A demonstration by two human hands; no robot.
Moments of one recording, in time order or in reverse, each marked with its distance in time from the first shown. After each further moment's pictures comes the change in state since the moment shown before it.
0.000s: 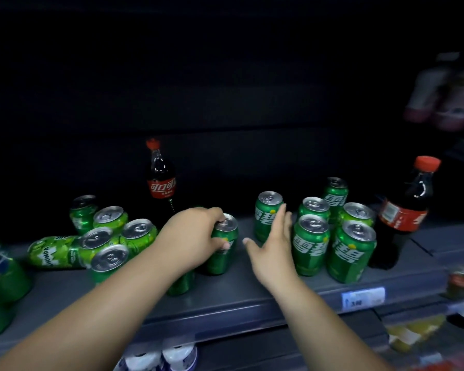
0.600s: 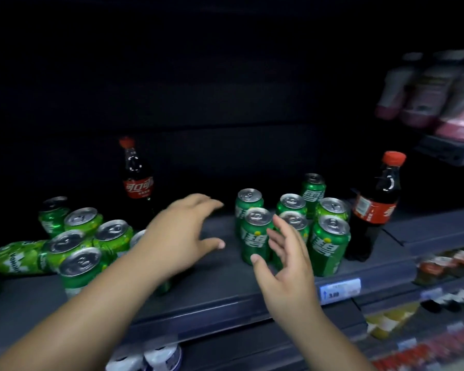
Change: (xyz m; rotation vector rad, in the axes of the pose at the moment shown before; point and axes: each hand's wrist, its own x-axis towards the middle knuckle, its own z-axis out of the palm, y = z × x) left_hand -0.004 0.014 -0.003 -0.119 0.094 0.181; right_hand -0.062 0.005 -0.052 0.161 0.139 -0.284
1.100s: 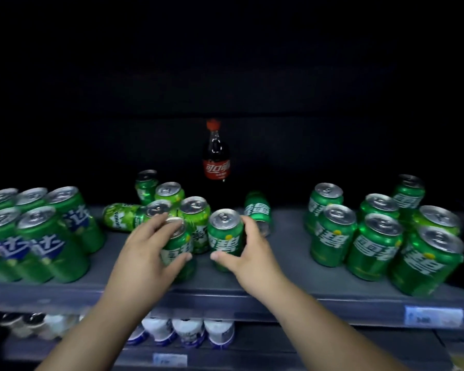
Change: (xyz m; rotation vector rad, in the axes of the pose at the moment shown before) left_hand -0.151 -0.083 -0.009 0.086 0.288 -0.470; right_hand 0.013 -0.017 0.146 0.000 -0.569 0.196
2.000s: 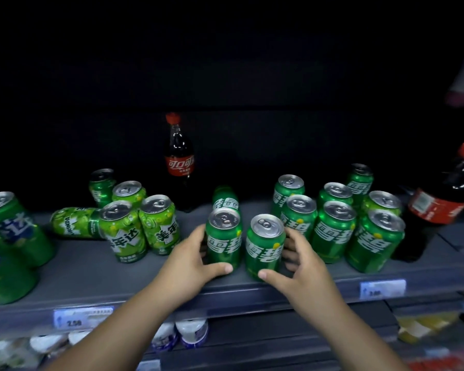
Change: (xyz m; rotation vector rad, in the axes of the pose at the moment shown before) left_hand 0.021 0.060 0.087 -0.732 -0.440 -0.028; right_hand -0.077 0.043 -0.097 -0.093 0.204 0.118
